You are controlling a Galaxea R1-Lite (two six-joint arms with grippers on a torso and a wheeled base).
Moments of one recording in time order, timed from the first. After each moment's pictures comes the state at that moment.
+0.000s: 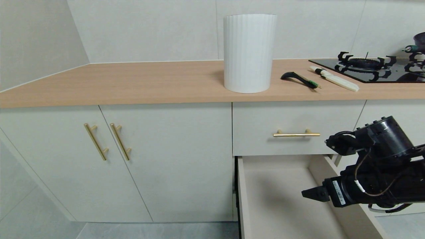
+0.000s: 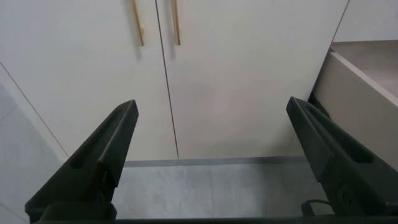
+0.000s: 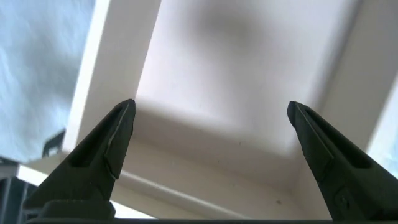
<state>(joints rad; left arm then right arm) 0.00 0.00 0.00 0.00 -0.02 0.00 0.48 1.53 -0.83 0.16 -0.02 0.21</state>
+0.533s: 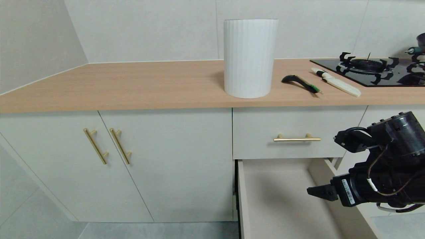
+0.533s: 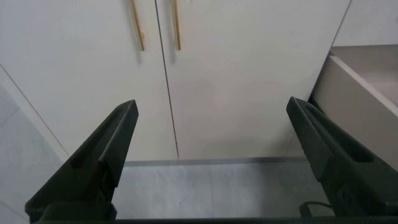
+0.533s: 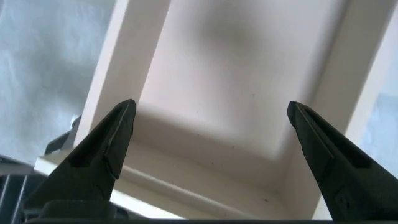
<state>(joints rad) 0.00 0.00 0.00 0.01 -0.02 0.00 0.47 1.46 -0.81 0.16 -0.03 0.17</state>
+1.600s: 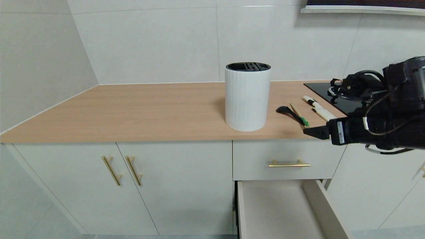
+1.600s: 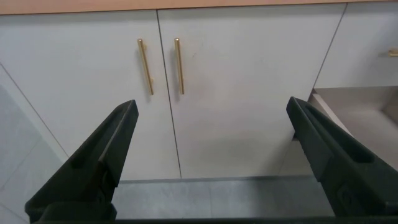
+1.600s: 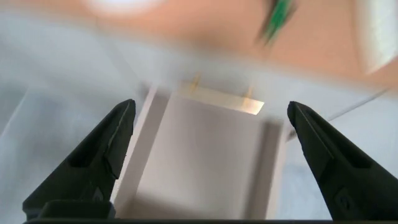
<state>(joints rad) 0.00 0.00 0.00 0.00 -0.02 0.00 0.40 1.53 -1.10 0.05 -0.13 0.08</state>
